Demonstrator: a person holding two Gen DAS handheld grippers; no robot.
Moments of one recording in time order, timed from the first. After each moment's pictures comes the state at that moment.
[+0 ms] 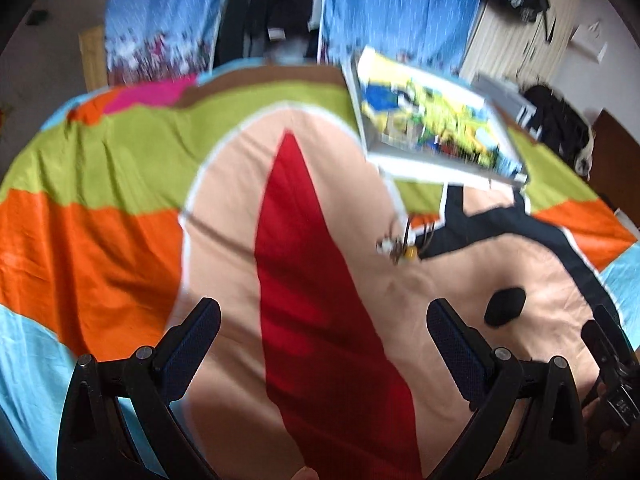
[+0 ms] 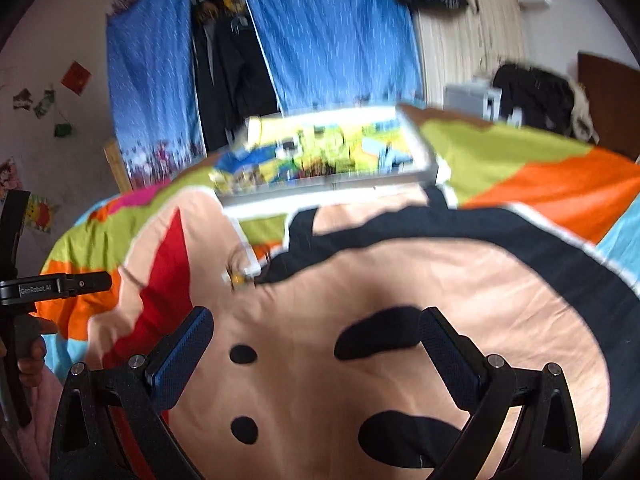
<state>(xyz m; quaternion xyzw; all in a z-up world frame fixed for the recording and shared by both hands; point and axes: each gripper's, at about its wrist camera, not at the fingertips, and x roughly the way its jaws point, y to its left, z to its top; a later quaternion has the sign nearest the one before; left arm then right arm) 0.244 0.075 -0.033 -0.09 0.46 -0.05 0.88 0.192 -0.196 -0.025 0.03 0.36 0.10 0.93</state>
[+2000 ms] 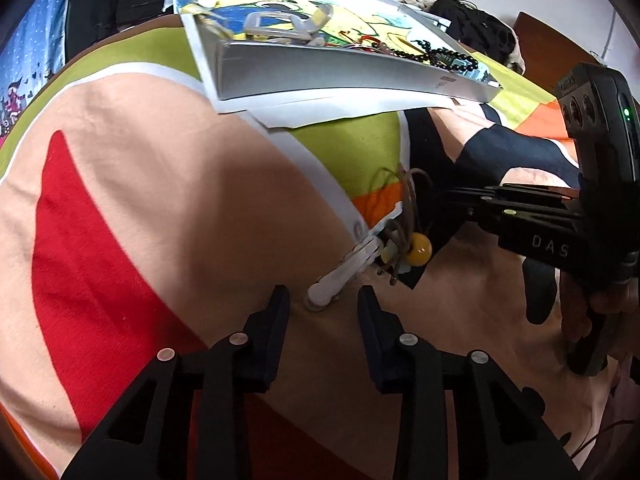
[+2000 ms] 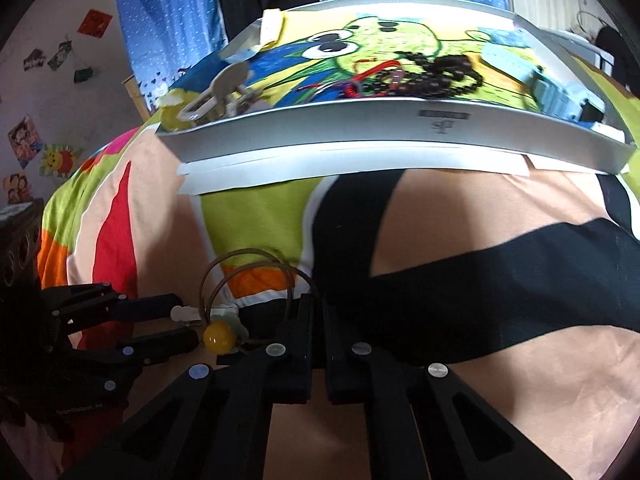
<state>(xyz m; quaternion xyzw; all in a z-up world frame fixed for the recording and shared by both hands) 0.377 0.013 -0.147 0.02 0.46 -0.24 0.86 0.381 -0.155 -0.124 0.00 0.46 0.21 0.87</state>
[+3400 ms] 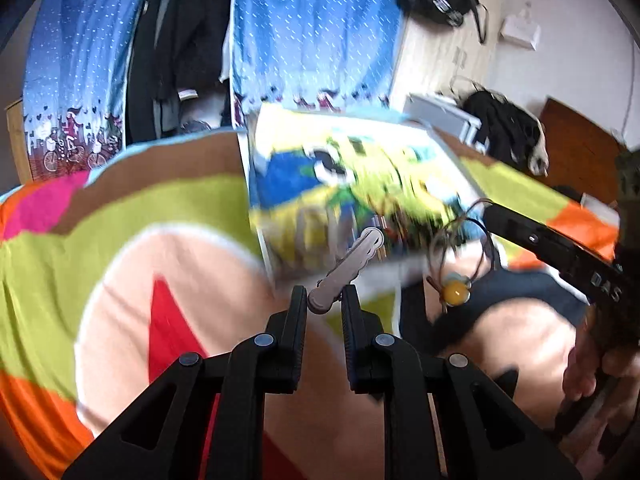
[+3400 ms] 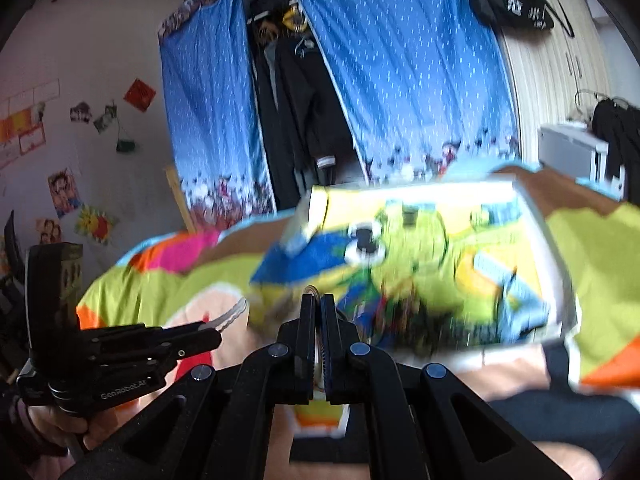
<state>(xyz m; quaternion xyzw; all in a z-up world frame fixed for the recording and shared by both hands) 0.393 0.024 -0.018 -0.05 0.35 -0.16 0.92 0.384 -0.153 0.022 0.04 0.27 0.25 0.93</state>
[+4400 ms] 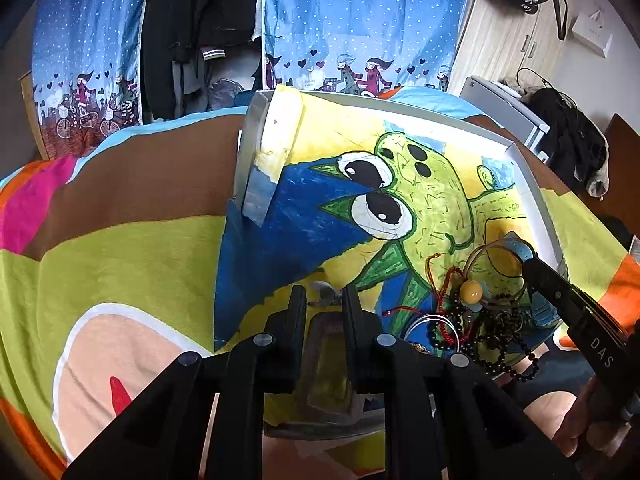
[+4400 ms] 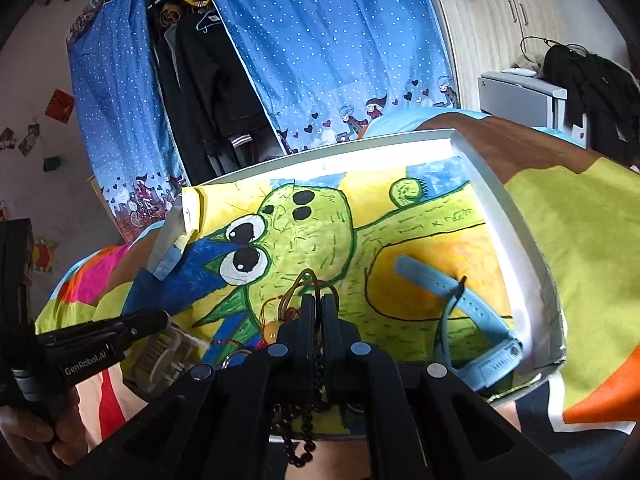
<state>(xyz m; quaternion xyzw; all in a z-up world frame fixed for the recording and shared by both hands) 0.521 0.005 -0.039 -0.06 0.43 -0.07 0.90 0.483 -0.195 -0.022 0.07 0.35 0.13 0.92</state>
